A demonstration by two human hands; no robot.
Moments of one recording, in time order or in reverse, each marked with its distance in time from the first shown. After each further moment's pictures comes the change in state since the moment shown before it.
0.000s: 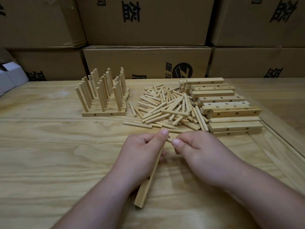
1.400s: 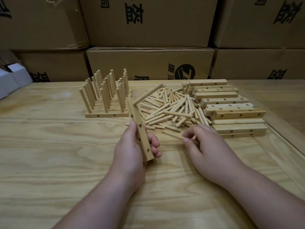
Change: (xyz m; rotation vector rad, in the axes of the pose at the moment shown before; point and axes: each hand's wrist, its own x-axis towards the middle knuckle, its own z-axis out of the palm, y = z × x) left_hand 0.010 0.001 -0.001 -0.676 0.158 -0.099; right_hand 0.016 0.036 0.013 -0.261 0.232 -0.130
